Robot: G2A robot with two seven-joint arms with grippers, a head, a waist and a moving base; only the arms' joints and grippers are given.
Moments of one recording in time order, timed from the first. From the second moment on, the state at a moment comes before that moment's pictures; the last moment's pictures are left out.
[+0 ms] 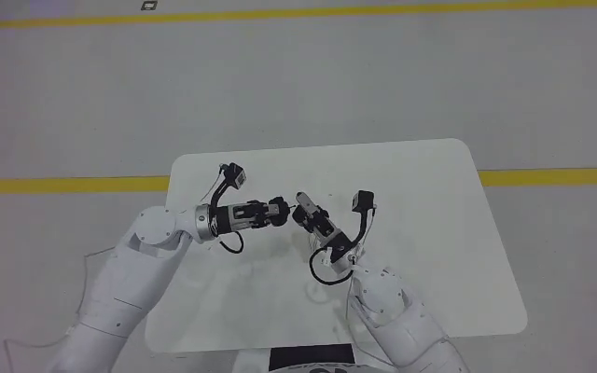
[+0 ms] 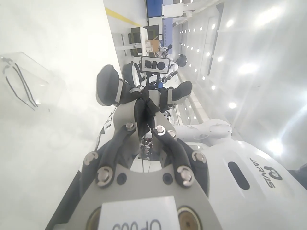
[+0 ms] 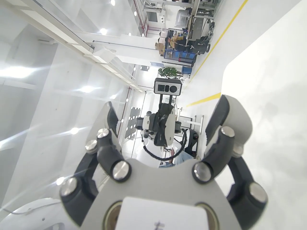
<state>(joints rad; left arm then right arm) 1.29 -1.02 -1.19 -1.56 -0.47 -0.18 -1.05 -1.58 -1.39 1.02 -1.68 -0.02 -0.30 0.12</state>
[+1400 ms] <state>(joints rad) 1.24 -0.91 -1.08 -1.41 -0.69 -0.33 -1.39 -1.50 -1.33 1.10 -1.60 0.43 -0.18 0.94</state>
